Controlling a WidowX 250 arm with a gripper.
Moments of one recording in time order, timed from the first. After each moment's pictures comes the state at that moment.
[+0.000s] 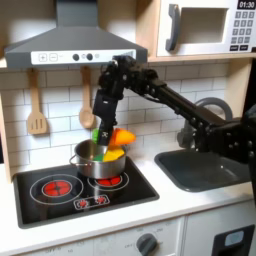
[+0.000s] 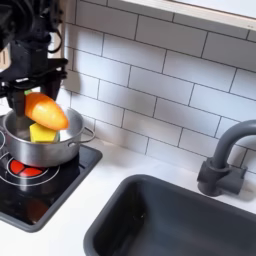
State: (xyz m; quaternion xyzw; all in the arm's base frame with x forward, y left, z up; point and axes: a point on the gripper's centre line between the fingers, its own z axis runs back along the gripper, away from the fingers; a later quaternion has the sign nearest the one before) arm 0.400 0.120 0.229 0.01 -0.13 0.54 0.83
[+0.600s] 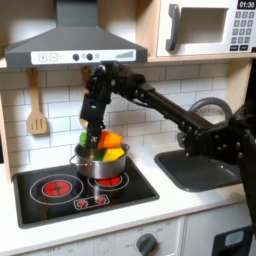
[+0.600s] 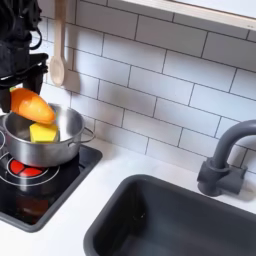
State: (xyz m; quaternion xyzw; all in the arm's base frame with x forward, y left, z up) arm 0.413 0.142 0.219 0.00 -0.15 0.58 0.80
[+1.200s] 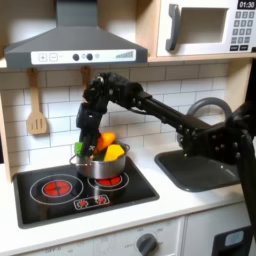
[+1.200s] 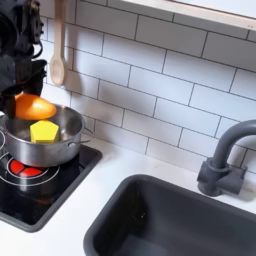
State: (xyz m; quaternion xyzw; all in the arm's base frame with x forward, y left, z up) arm 0.428 0.149 0.198 0.00 -0.18 0.63 0.76
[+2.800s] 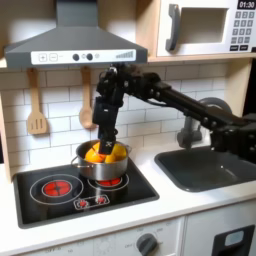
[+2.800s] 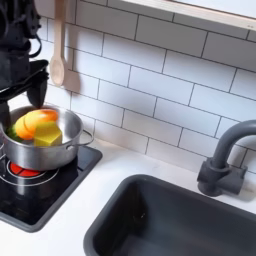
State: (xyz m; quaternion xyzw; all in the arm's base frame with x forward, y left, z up) arm 0.375 0.125 0.225 -0.02 -0.14 0.60 0.79
